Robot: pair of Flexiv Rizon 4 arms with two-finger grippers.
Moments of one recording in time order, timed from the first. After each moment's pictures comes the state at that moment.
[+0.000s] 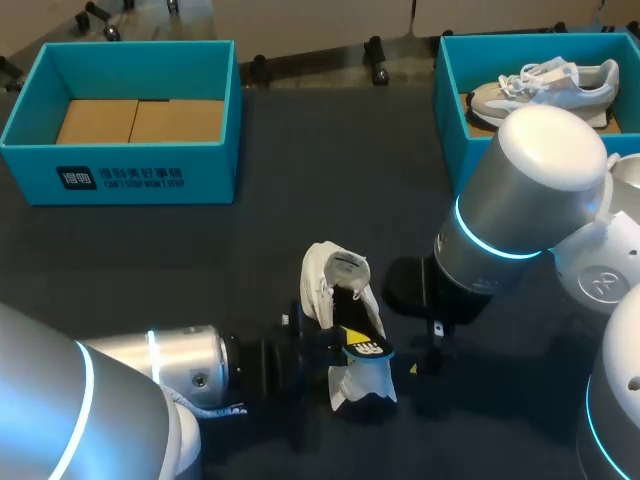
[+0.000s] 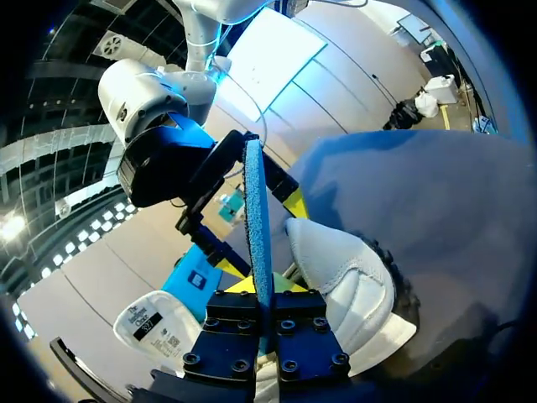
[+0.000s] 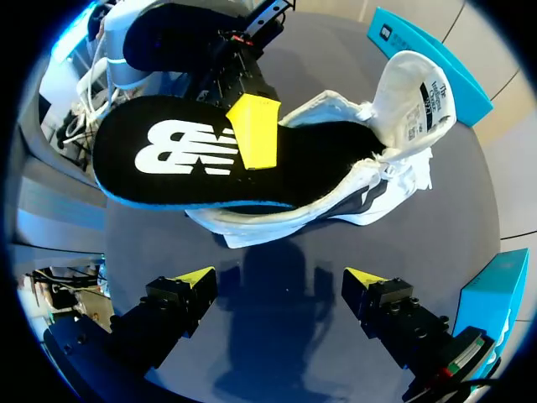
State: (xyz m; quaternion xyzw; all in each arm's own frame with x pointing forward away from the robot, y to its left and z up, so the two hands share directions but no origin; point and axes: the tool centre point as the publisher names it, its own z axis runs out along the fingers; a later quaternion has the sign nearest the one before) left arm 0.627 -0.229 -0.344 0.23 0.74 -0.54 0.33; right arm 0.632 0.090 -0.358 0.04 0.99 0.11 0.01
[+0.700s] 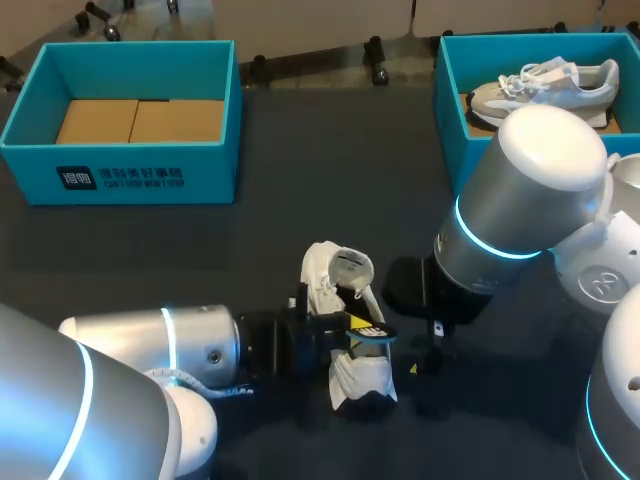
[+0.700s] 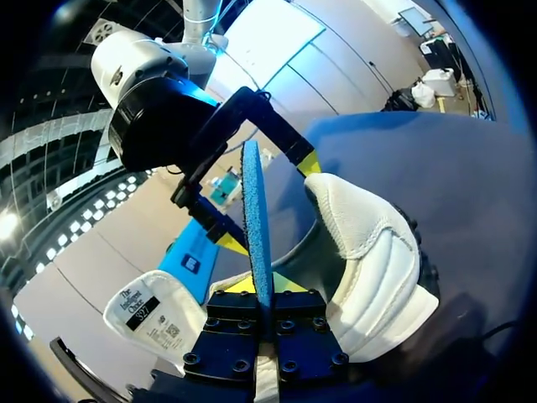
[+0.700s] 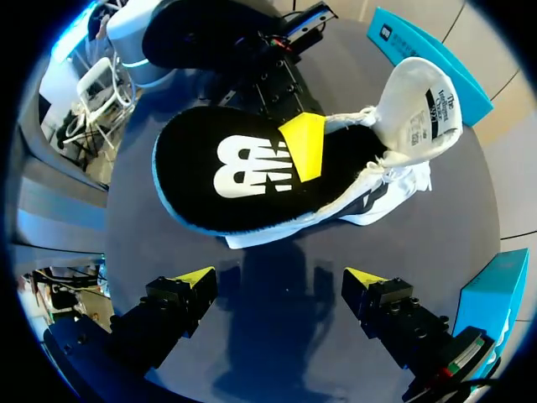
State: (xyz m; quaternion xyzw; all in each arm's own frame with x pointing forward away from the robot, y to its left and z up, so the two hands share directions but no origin) left arm 0.654 -0.232 -0.354 0.22 0.78 -0.50 0.31; right arm 0.632 0.090 -0.358 0.04 0.99 0.11 0.01
